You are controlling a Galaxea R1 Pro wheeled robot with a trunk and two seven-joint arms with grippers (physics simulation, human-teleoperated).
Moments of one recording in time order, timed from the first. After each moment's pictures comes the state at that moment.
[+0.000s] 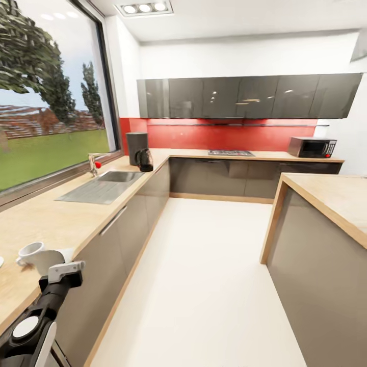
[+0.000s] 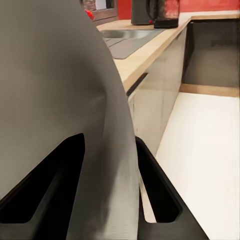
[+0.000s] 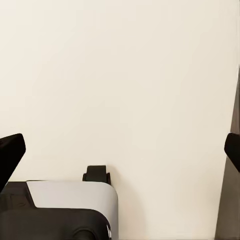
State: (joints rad) left arm -0.12 0.08 0.26 -1.54 0.00 0.17 -0.01; right arm -0.20 -0.07 0.00 -0.20 0.01 -0.04 -0.01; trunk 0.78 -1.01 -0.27
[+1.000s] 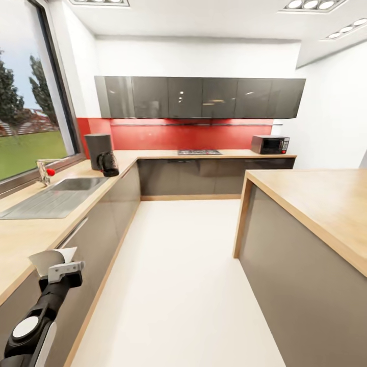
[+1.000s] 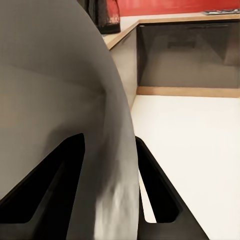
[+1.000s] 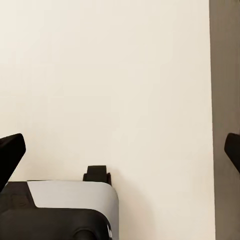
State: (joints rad) left arm -0.12 0.08 0.26 -1.54 0.00 0.17 -0.01; right arm -0.20 -0.07 0.00 -0.20 0.01 -0.04 -0.01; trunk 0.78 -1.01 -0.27
